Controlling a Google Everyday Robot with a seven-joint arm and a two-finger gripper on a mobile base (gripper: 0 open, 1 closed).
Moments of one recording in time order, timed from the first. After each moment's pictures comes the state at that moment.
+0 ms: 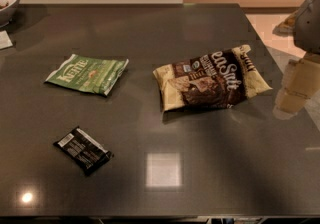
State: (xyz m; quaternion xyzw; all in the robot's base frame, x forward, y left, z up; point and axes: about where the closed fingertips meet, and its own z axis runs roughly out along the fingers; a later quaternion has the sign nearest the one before) arm 0.438 -0.217 0.976 -0.60 0.78 -0.03 0.16
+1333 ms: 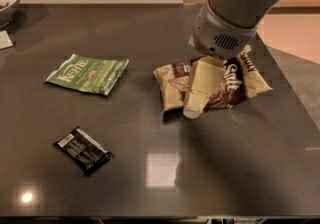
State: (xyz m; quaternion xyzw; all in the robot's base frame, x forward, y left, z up) arm 0.460 -0.071 0.947 -0.65 0.74 0.05 0.15
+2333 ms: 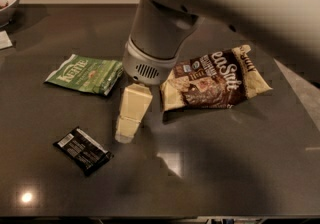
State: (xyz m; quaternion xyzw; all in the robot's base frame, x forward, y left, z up) arm 0.436 0.051 0.905 -0.66 0.73 0.11 0.14
